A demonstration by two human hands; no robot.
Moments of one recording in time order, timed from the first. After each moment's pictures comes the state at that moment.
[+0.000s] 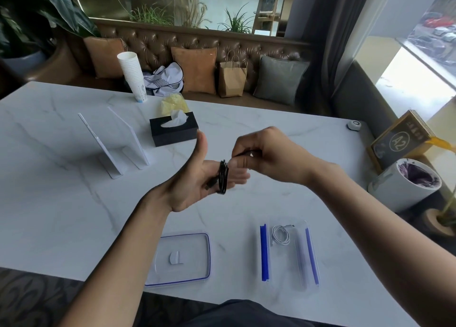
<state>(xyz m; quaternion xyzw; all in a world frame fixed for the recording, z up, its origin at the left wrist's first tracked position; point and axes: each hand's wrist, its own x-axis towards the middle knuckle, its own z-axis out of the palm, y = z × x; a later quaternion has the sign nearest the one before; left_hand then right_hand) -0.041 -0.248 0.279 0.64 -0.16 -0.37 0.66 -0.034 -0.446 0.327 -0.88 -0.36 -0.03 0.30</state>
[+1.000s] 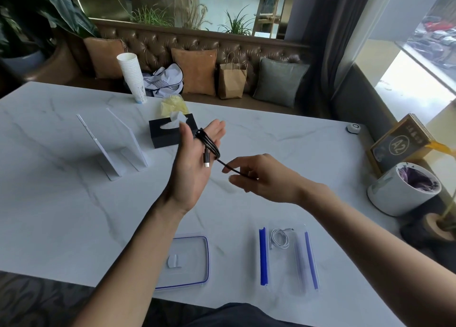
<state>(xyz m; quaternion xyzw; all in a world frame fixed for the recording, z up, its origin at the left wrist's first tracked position) -0.039 -0.267 0.289 0.52 -0.12 -0.10 0.84 -0.042 -0.446 0.290 -0.90 -0.26 0.08 0.33</state>
